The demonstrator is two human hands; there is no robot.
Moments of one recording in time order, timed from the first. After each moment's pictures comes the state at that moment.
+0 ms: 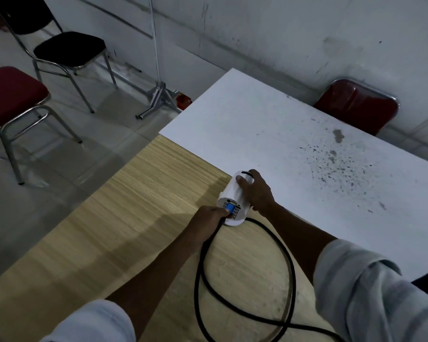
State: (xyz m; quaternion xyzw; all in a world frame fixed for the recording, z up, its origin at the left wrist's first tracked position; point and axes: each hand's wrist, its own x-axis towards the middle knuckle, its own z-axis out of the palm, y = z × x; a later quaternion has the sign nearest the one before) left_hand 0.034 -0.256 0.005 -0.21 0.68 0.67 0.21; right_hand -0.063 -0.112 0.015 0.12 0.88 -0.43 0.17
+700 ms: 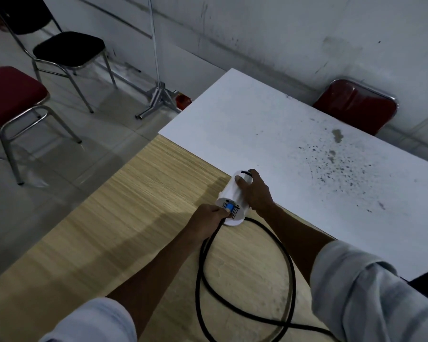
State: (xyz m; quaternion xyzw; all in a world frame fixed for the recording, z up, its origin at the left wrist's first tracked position) left_hand 0.033 -0.256 0.010 -0.19 0.70 0.66 0.20; right_hand -0.059 -0.115 0.016 0.11 0.88 -0.45 0.15
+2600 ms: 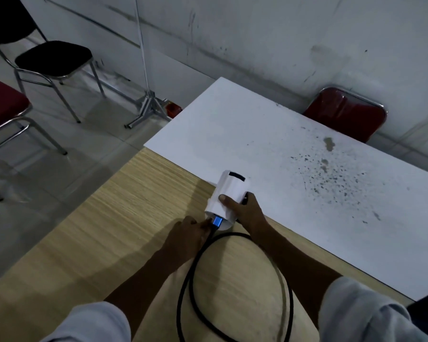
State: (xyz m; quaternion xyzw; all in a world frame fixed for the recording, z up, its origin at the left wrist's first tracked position) left_hand 0.009 -0.282 -0.056 0.18 0.97 0.16 0.06; right_hand -0.068 -0.100 -0.019 0.13 0.74 -0.63 0.17
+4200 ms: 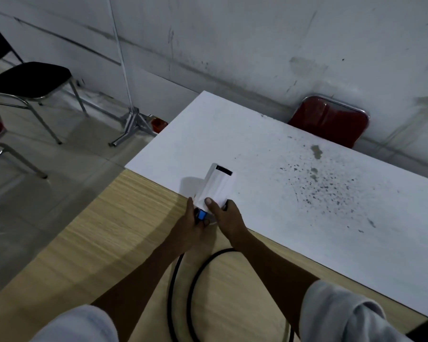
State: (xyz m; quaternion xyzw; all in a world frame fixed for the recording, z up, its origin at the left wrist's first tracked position) left_hand -0.078 -0.258 -0.050 -0.03 0.81 0.57 0.13; right_hand -0.104 -0.125 -0.026 0.13 0.78 -0.60 0.12
